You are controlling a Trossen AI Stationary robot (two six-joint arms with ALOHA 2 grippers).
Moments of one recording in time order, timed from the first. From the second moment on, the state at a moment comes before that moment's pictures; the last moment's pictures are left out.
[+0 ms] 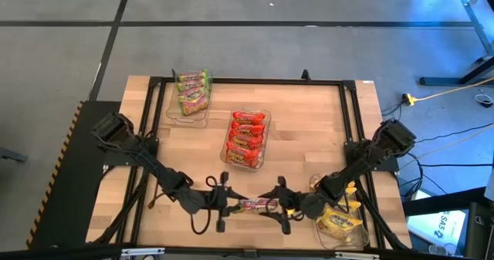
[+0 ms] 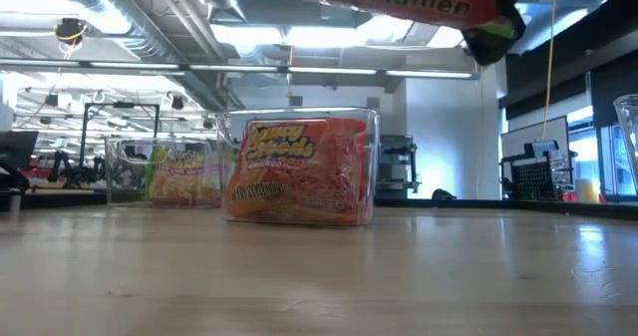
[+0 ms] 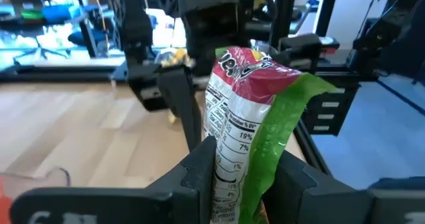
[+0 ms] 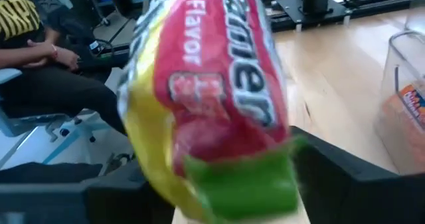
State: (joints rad) left arm -0.65 1.71 0.92 0.59 -0.63 -0.16; right arm 0.68 1.75 0.84 0.59 0.53 0.40
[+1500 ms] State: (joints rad) left arm -0.51 1.63 1.16 0.09 -0.35 -0.26; right arm 0.59 1.75 0.84 0.32 0.51 0.46
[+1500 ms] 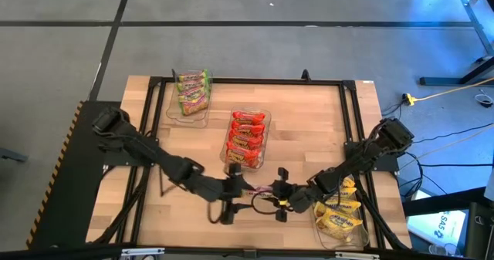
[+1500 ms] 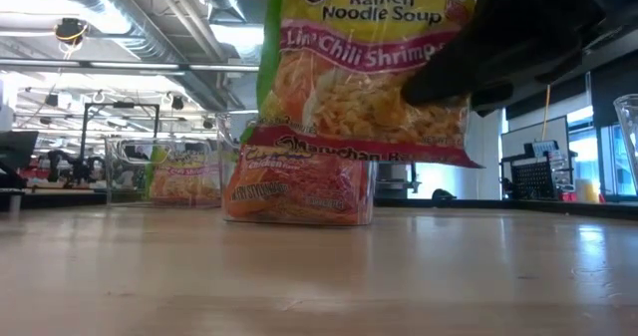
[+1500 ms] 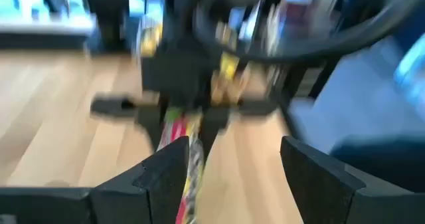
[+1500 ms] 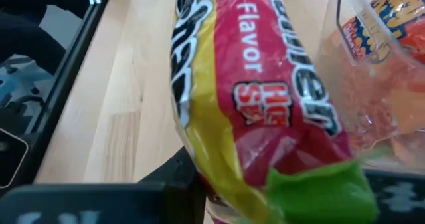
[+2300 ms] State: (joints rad) left arm -0.40 1.97 1.66 -0.62 -0.32 -0.28; right arm 0.59 1.75 0.84 0.31 0.53 0.49
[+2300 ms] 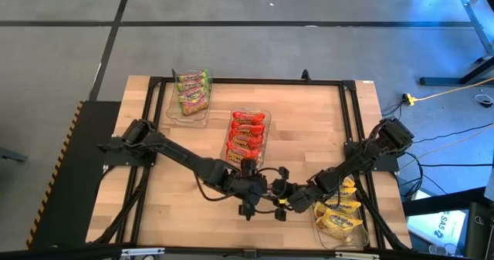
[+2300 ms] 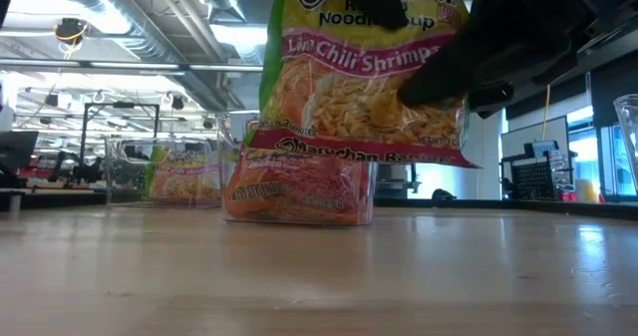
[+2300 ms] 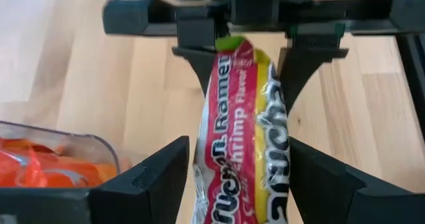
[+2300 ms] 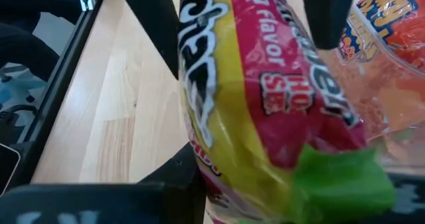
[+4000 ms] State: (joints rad) left arm -0.45 1.49 1.40 -1.21 -0.30 -0.60; right arm 0.68 1.67 0.84 0.36 0.41 0.36
